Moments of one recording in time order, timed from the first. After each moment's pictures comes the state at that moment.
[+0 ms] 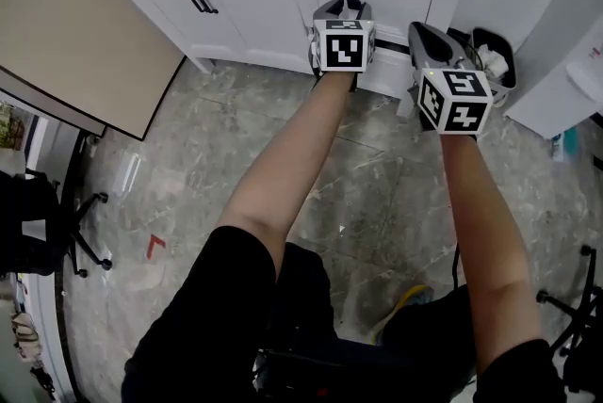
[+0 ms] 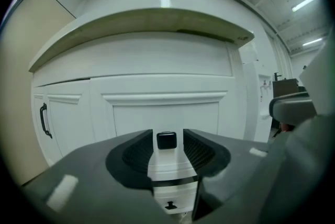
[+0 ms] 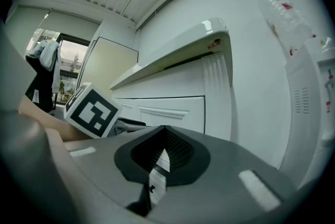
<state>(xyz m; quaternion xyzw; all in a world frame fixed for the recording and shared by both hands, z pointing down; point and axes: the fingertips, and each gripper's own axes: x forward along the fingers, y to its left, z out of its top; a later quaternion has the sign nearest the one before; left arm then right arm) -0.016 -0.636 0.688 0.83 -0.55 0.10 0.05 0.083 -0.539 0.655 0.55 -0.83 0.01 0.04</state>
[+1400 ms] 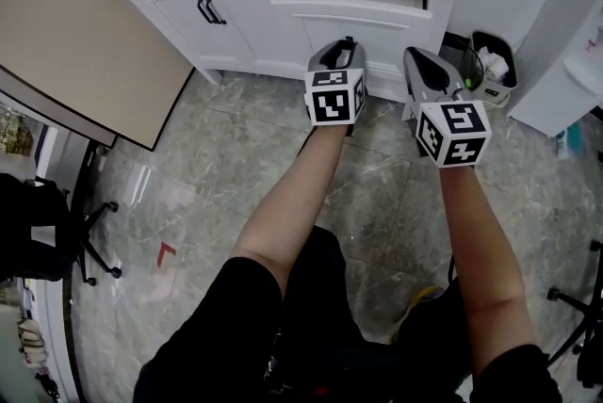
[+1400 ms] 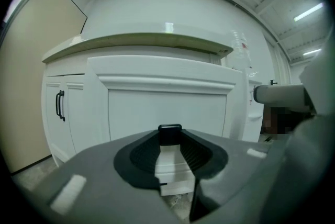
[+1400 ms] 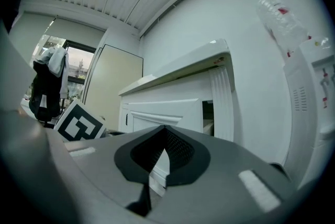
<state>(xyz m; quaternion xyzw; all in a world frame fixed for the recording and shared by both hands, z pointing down) -0.037 -0.549 0.708 0.83 -0.54 0.08 0.08 0.065 -0.477 0.651 0.53 -0.85 0.00 0.01</state>
